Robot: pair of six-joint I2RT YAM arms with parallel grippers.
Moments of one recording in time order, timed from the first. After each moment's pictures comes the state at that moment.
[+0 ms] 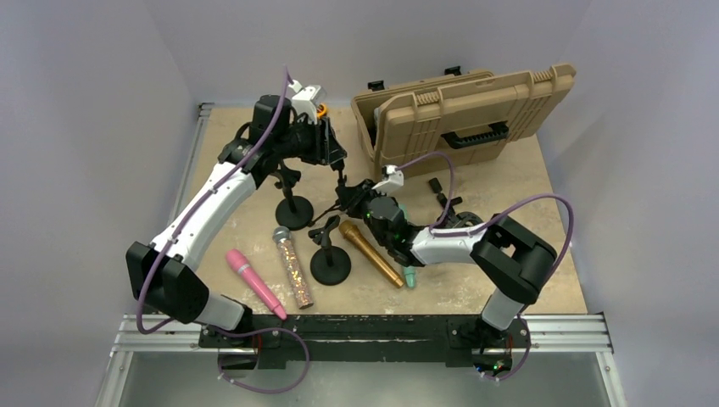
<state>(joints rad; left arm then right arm) -0.41 1.46 1.42 -0.47 0.42 -0.30 0.93 1.68 0.76 0.82 0.46 0.86</state>
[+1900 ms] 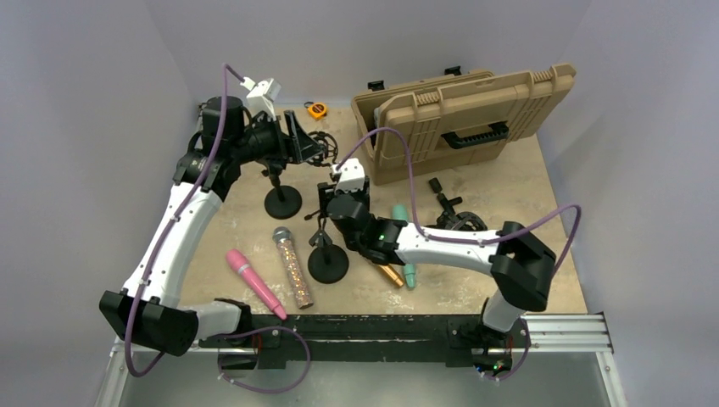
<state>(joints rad) -0.24 1.26 1.39 -0.54 0.53 -0.40 1.14 1.70 1.16 0.17 0.87 0.34</state>
